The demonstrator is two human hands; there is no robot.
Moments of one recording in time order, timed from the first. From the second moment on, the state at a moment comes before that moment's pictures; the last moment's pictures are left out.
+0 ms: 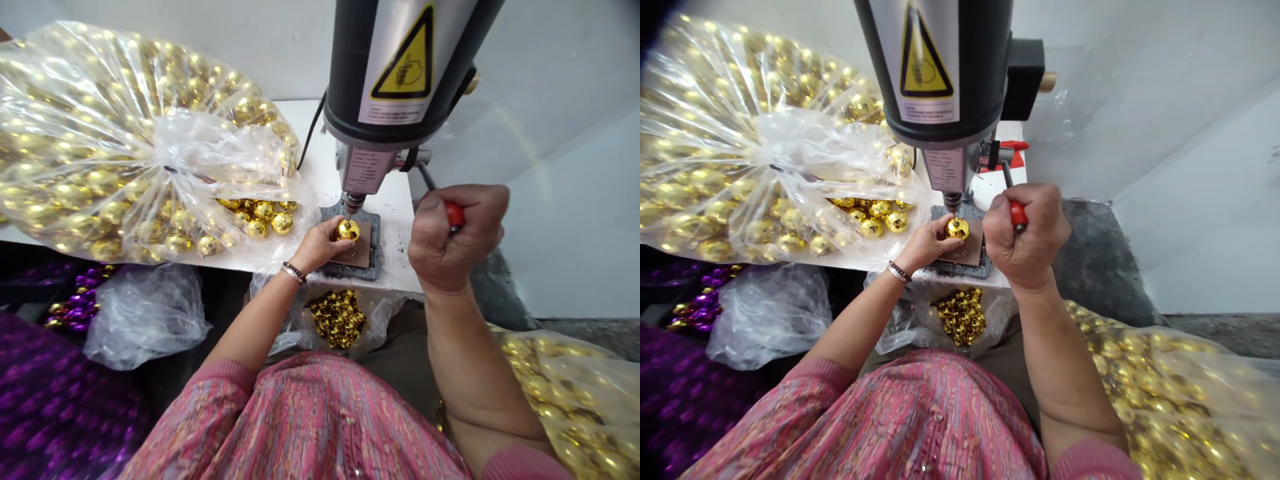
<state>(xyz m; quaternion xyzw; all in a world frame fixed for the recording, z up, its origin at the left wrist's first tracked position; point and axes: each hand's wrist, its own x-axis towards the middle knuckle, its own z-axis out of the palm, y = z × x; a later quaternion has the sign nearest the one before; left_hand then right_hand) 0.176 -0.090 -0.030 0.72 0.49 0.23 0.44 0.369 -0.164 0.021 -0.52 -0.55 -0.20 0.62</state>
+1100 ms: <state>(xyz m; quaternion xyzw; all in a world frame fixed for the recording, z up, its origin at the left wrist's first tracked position) 0.120 -0.098 -0.043 0.70 0.47 0.36 0.39 0.376 -0.135 0.076 -0.51 -0.53 -0.11 0.67</state>
